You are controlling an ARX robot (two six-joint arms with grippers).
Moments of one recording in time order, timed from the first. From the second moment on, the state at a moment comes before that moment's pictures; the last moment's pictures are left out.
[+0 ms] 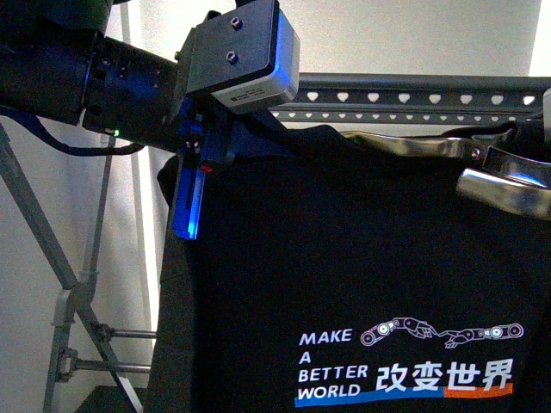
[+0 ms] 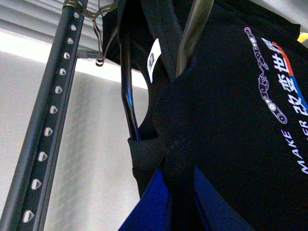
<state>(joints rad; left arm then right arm) -0.24 1.70 1.40 0.03 0.78 1.50 -0.14 1.49 1.12 0.22 -0.52 -1.67</state>
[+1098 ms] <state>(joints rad) -0.24 1.68 1.40 0.03 0.79 1.52 -0.25 1.54 1.08 0.19 -0.48 -1.61</state>
